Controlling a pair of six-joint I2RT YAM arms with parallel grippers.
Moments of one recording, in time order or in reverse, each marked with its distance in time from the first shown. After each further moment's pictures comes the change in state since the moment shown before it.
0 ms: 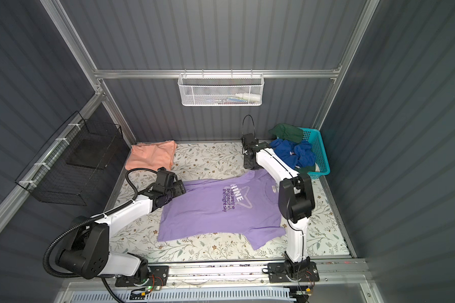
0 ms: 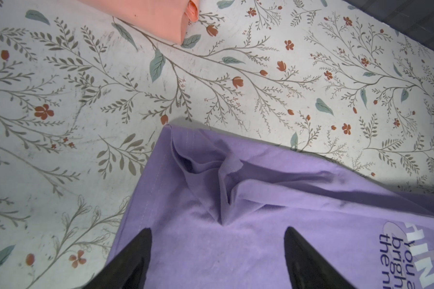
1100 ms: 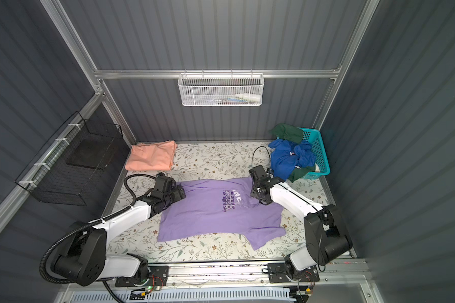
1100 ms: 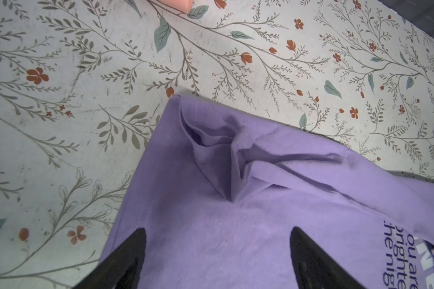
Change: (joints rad) left arm 0.000 -0.040 -0.079 0.031 0.029 -0.027; right arm 0.056 -0.499 -0.709 0.230 -0.048 0.331
